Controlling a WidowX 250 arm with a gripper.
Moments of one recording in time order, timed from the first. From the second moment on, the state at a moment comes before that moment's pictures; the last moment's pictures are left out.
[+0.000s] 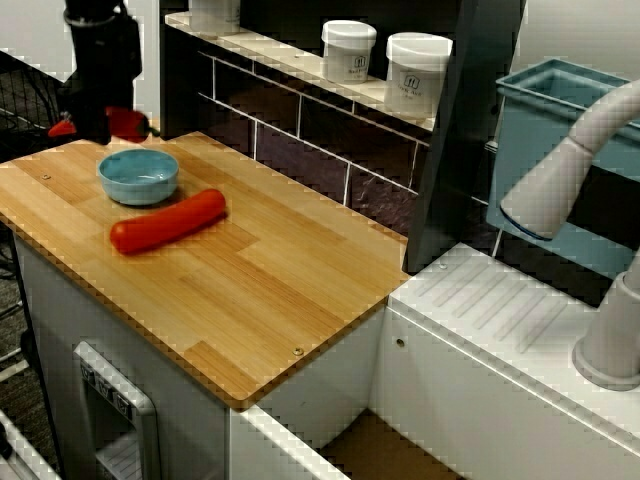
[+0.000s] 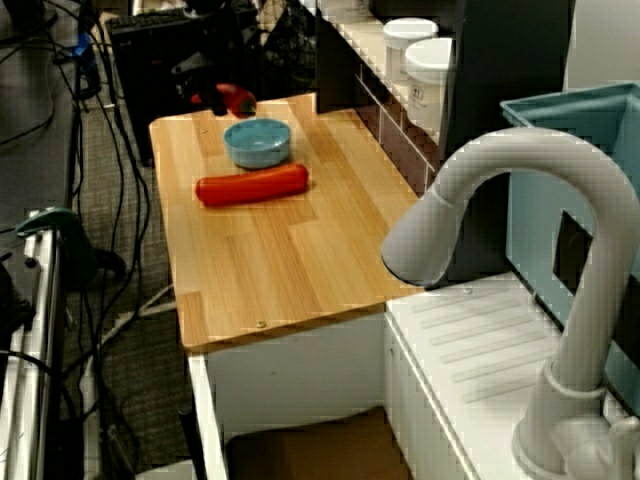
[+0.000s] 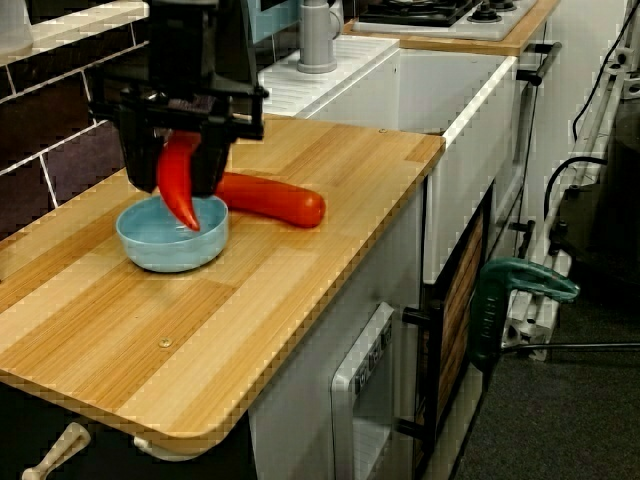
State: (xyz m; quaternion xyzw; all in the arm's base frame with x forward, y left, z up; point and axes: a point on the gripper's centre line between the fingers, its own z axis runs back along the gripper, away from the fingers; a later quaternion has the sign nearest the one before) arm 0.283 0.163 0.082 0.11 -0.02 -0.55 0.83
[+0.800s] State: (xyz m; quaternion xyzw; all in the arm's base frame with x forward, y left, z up) arm 0.293 0.169 0.064 0.11 -0.02 -0.57 0.81
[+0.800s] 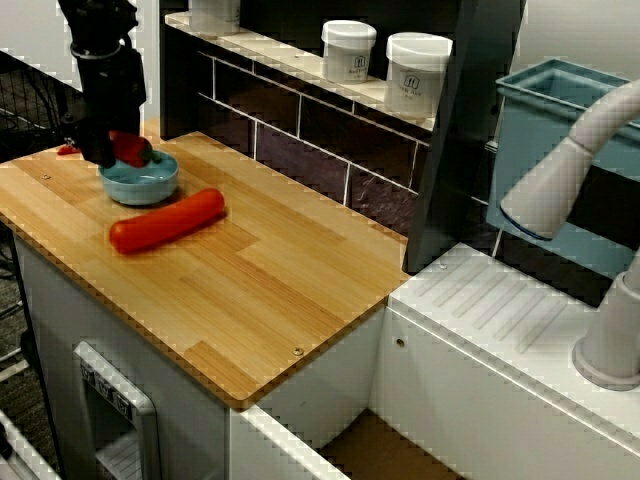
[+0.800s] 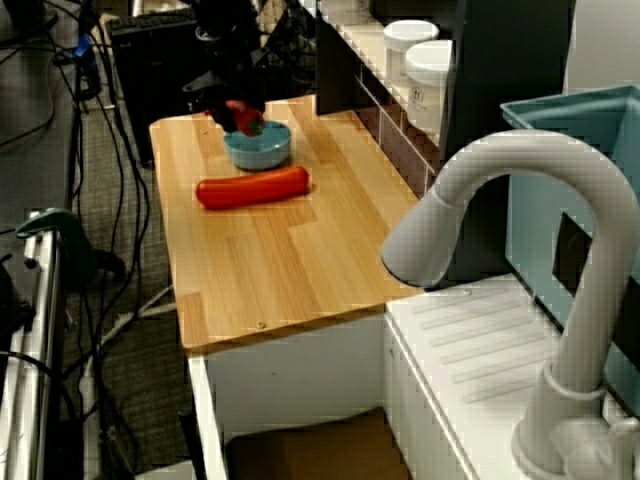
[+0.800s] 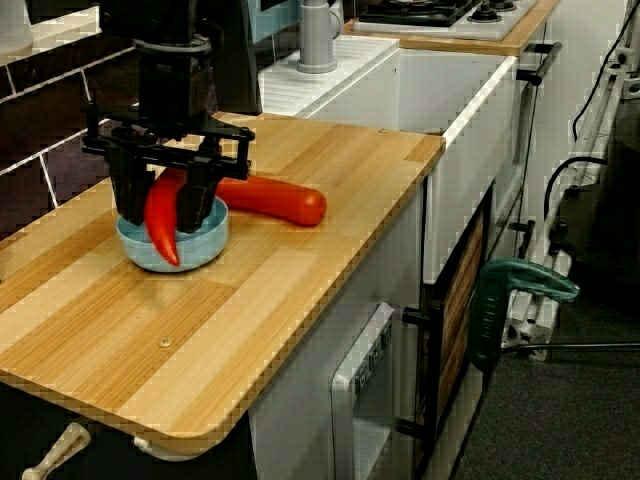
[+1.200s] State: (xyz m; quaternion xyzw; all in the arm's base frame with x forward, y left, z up) arm 0.300 0.171 0.063 0.12 0.00 -0.53 0.84
